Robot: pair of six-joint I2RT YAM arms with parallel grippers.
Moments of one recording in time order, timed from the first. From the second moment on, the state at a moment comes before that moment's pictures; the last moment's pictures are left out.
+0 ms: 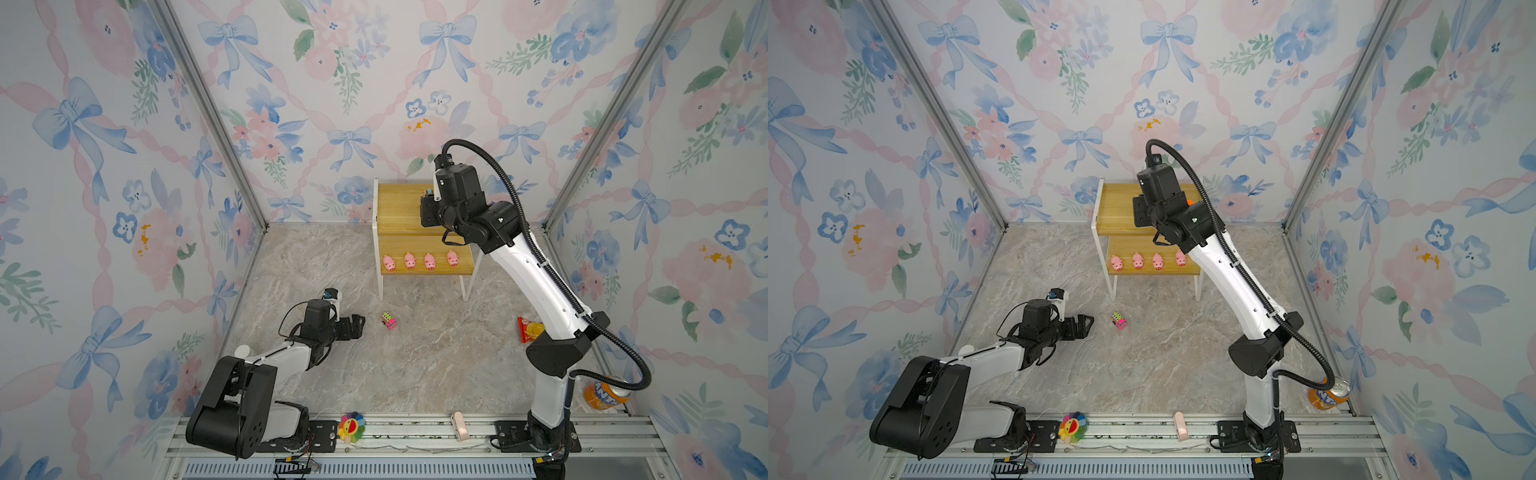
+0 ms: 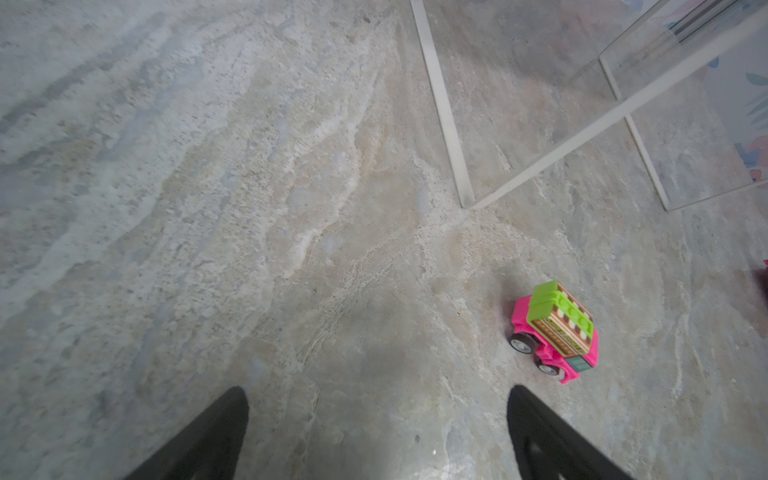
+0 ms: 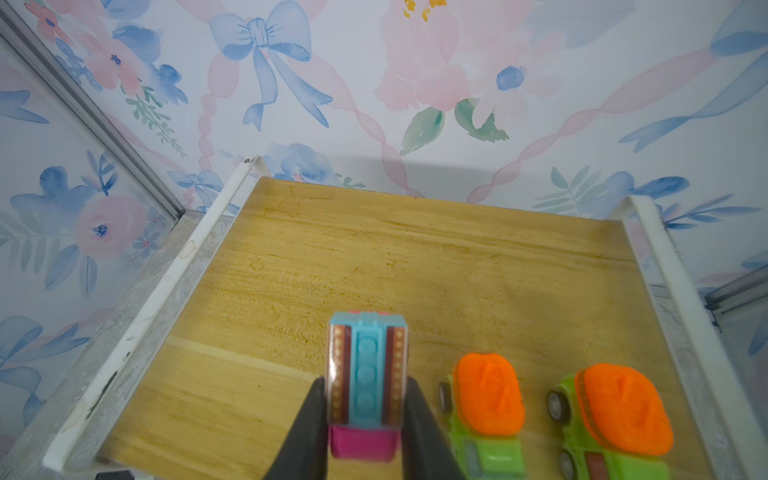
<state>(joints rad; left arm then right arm) -0.22 1.33 0.37 0.24 0.23 -0.30 0.70 1.94 2.42 -0.98 0.38 0.27</state>
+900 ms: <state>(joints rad) -0.22 1.33 0.37 0.24 0.22 -0.30 0.70 1.99 2.42 -1.00 0.39 0.27</state>
